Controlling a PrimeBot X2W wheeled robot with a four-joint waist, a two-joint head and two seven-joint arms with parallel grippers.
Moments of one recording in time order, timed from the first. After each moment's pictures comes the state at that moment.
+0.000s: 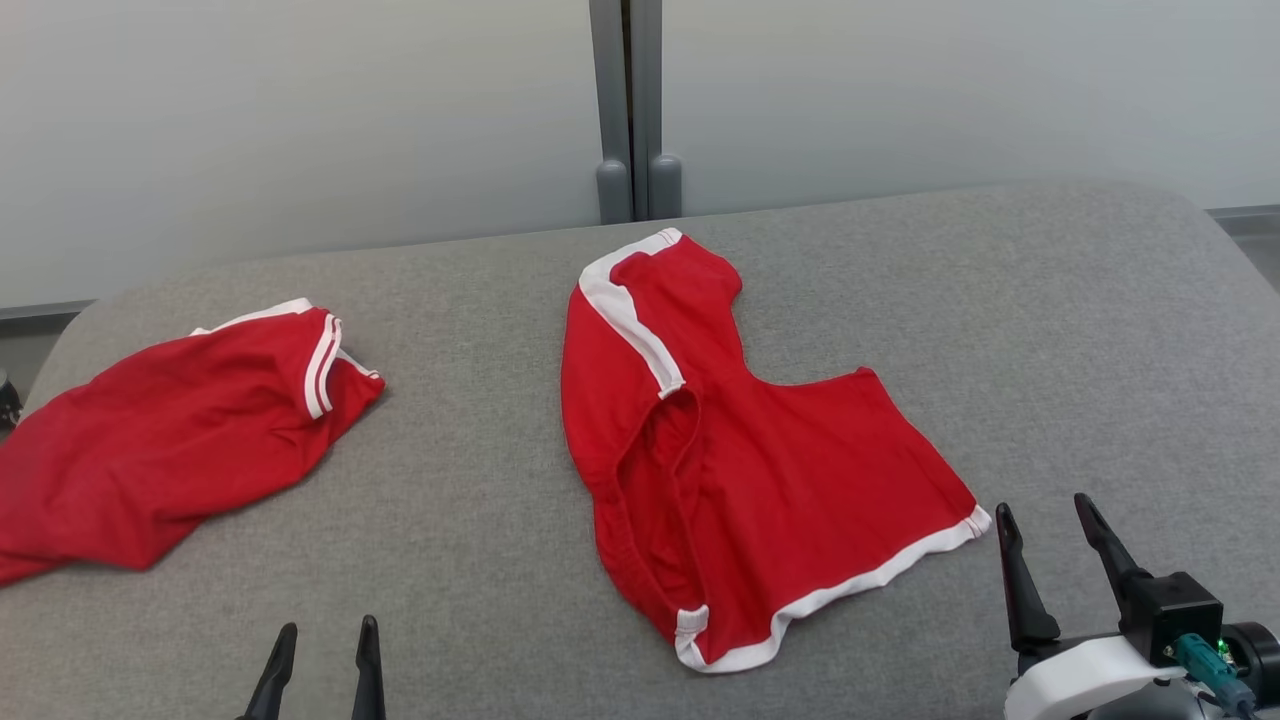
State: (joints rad) left arm 0.24 0.10 -0.07 0.09 -0.26 -0.05 -0.26; right arm 0.07 -0.08 -0.06 0.19 0.03 0.13 -0.26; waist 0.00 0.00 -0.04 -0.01
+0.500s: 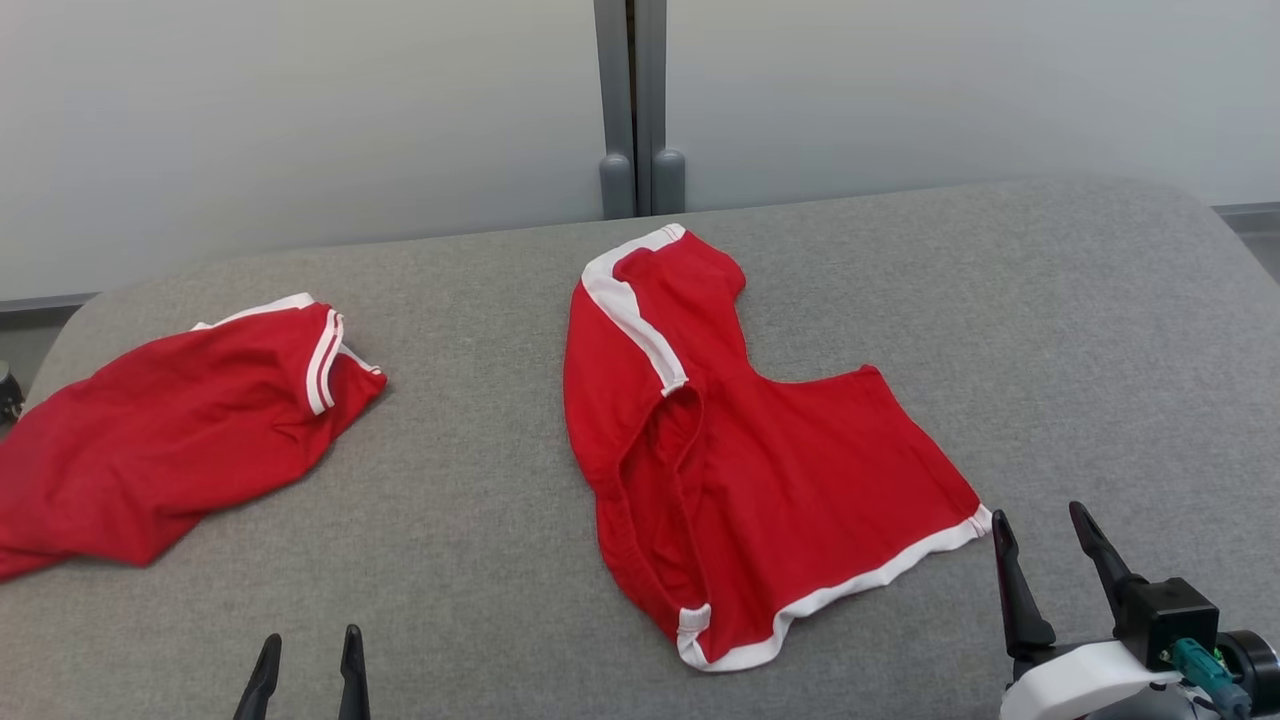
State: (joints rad) left arm 0.24 0.05 0.02 0.14 -0.21 -0.12 -0.26; right arm 0.08 -0.07 -0.06 0.20 0.04 0.13 -0.26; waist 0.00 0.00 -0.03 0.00
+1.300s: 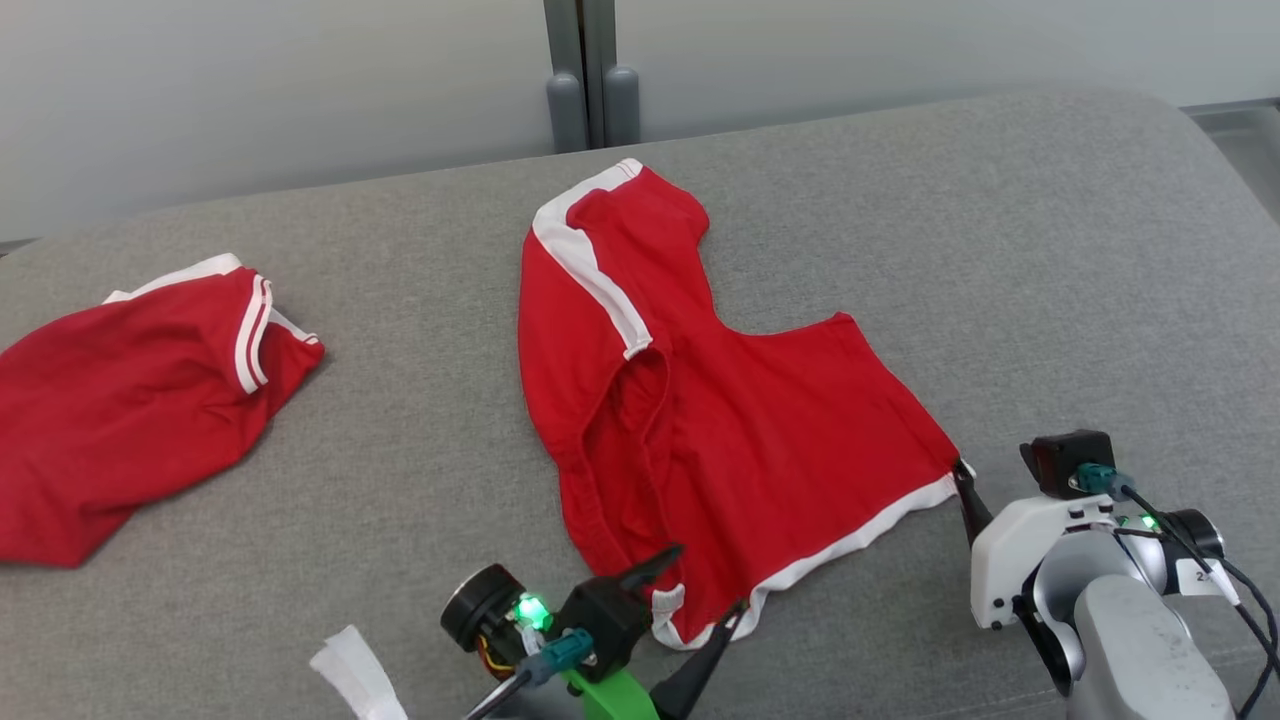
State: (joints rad) left arm -0.21 0.21 -0.79 0.16 -0.32 -0.13 0.00; right arm -0.30 -0.12 -0.01 0.63 -0.01 0.13 0.00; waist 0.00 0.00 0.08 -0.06
